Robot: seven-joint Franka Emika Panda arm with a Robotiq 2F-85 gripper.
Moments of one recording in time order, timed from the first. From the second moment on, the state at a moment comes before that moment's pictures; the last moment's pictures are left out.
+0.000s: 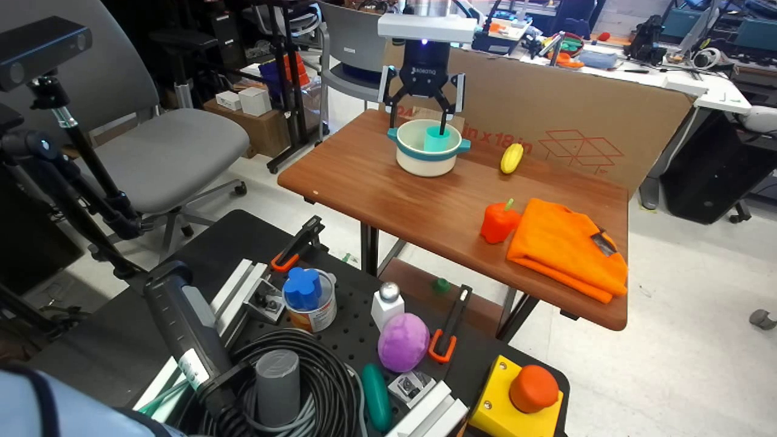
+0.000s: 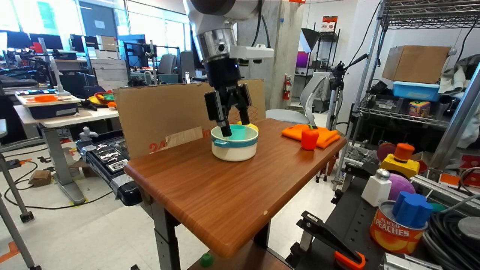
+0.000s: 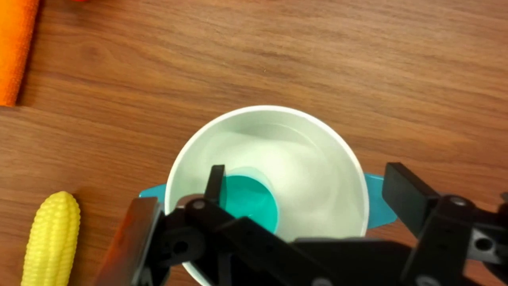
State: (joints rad) arm 0.12 0.58 0.06 -1.74 -0.13 2.02 -0.02
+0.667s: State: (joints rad) arm 0.12 0.66 0.06 -1.63 -0.13 2.01 -0.02
